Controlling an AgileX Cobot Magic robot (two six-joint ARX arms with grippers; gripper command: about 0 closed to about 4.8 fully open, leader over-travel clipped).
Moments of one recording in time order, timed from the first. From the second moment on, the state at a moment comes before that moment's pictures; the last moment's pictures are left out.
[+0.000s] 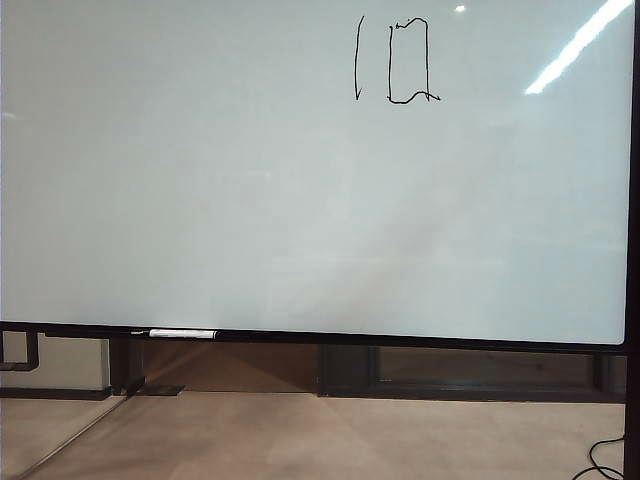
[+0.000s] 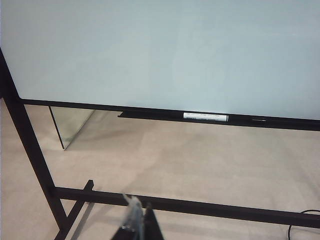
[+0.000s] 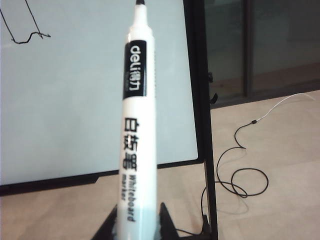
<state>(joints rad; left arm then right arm) 0.01 0.00 0.01 -0.05 -0.04 0.05 0.22 0.00 0.40 -0.39 0.33 0.18</state>
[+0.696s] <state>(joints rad) 0.01 0.00 0.01 -0.05 -0.04 0.05 0.22 0.00 0.40 -0.52 0.37 0.18</state>
